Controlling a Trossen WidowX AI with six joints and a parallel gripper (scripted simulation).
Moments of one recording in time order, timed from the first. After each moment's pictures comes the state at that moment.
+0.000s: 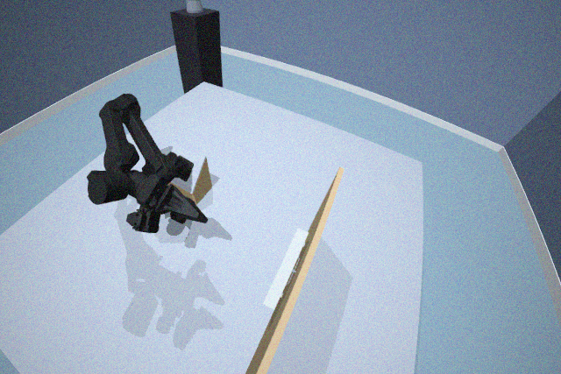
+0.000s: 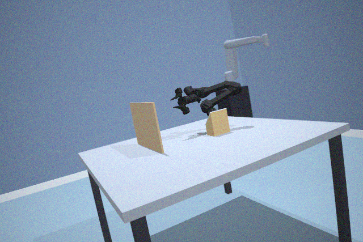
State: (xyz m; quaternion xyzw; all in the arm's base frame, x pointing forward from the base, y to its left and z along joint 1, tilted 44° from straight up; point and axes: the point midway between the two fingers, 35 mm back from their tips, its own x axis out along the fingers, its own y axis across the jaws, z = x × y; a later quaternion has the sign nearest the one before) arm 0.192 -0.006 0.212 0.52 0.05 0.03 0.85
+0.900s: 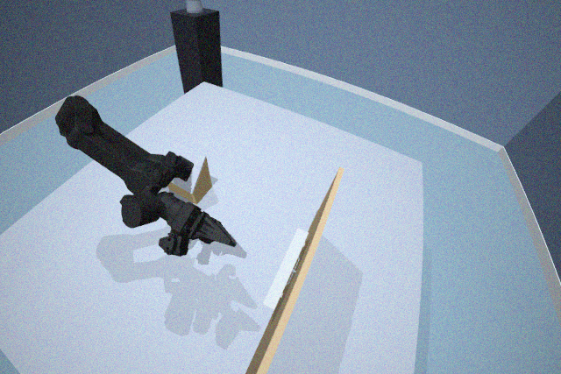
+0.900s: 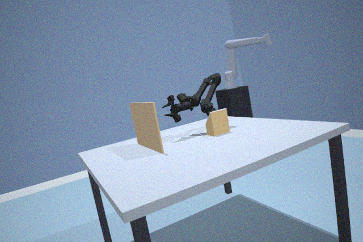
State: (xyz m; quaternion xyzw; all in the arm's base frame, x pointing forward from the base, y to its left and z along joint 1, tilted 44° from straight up) arm 0.267 -0.030 0.187 0.53 0.02 0.03 0.85
